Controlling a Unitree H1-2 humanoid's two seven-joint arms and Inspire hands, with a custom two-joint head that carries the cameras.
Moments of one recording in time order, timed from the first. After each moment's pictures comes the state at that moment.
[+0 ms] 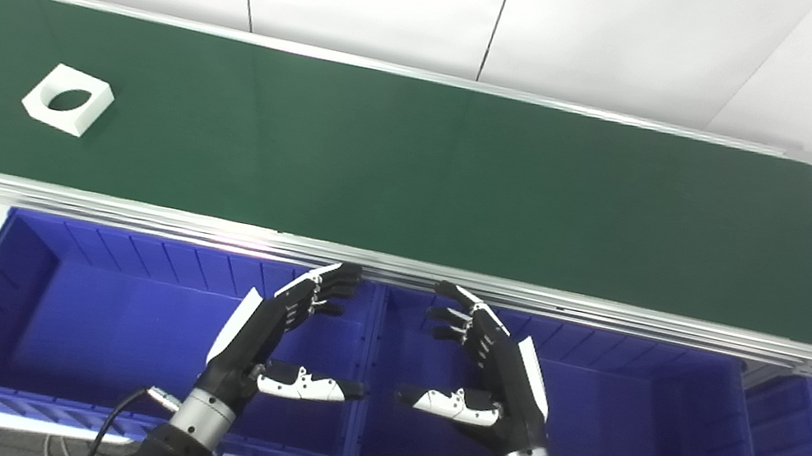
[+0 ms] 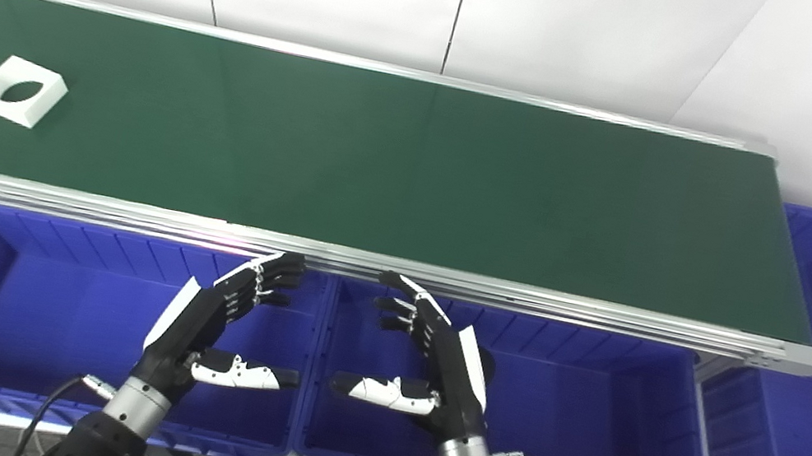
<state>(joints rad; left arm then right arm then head) 0.19 0.08 -0.33 0.21 0.09 -0.43 -0.01 0.15 -0.06 0.24 0.25 -0.07 -0.41 0.08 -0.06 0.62</state>
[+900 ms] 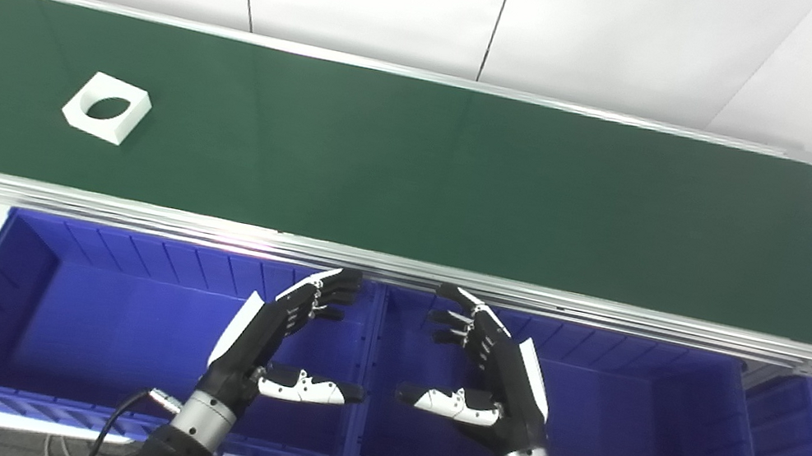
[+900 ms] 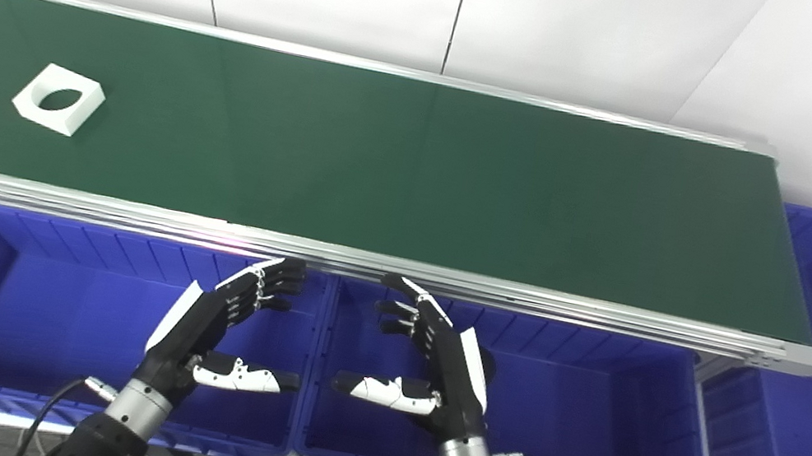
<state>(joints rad) 0.17 0.08 -0.34 0.28 0.09 -0.43 0.01 0.14 -0.06 0.24 0.30 -0.06 -0.41 0.07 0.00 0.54</state>
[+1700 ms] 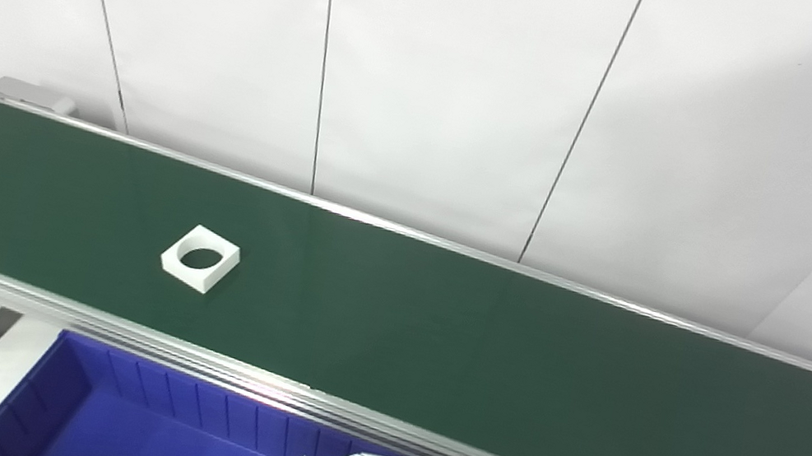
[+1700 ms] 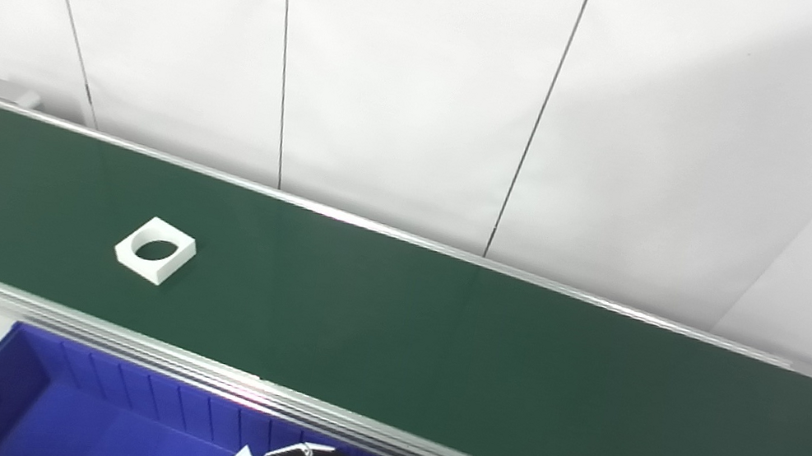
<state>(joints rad) 0.09 0.07 -0.45 0.41 0.12 -0.43 0.14 0.10 -0.08 0.19 0.39 -0.01 -0.41 0.12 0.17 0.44</state>
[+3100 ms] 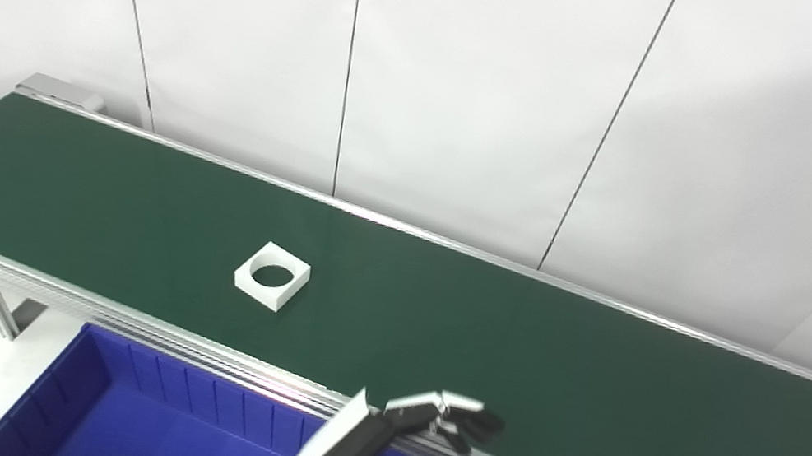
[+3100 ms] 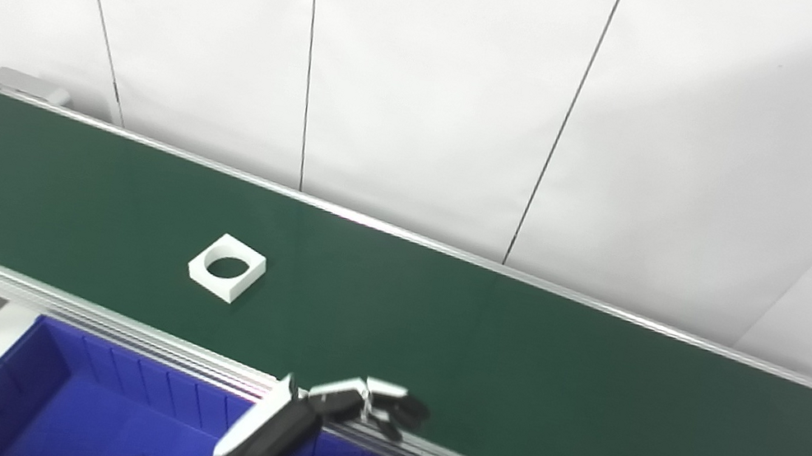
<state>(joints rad) 0.07 0.08 -0.38 -0.12 0.28 -0.44 0.01 0.08 -0.07 0.19 0.42 -0.02 -0.41 0.12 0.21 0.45</state>
